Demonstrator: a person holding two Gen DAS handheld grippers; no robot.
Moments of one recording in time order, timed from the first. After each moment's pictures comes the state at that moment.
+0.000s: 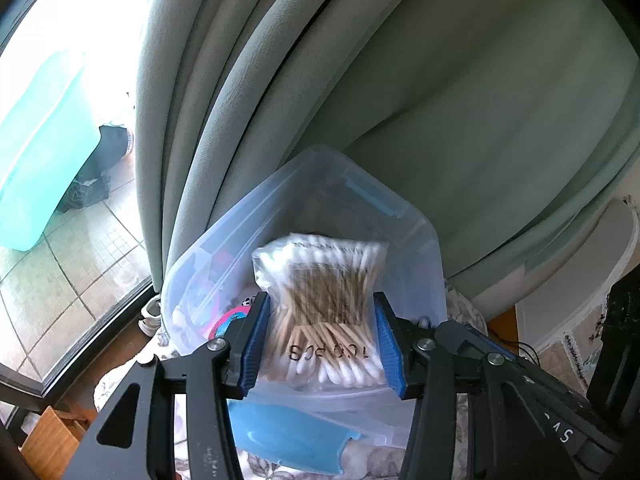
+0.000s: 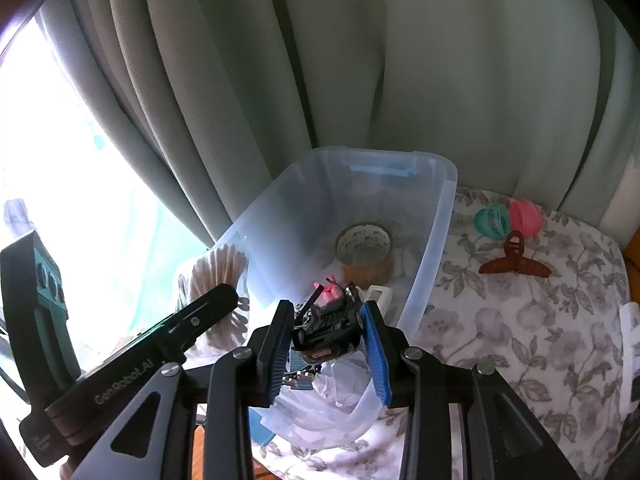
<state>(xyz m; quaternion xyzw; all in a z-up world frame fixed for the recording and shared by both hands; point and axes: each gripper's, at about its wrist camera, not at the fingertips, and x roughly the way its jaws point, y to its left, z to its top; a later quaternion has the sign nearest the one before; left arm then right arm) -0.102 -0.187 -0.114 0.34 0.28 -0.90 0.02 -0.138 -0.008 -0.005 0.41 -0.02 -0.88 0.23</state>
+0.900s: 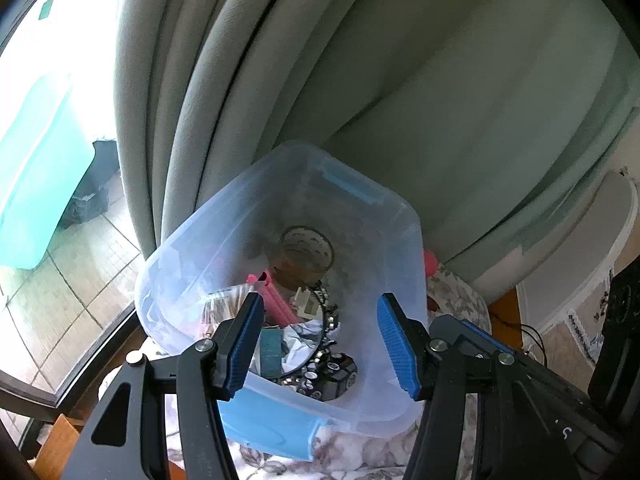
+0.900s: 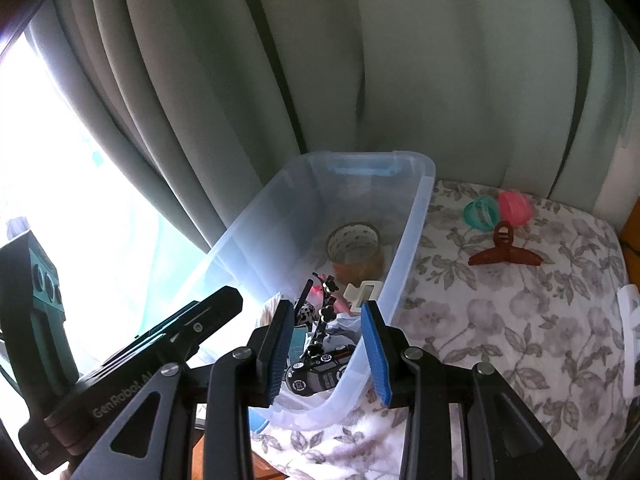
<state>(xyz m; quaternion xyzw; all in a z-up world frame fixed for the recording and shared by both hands) -0.168 -0.146 -0.195 0.35 0.24 -0.91 0.01 -0.129 0.016 -0.003 0.41 -0.05 -0.88 0.22</state>
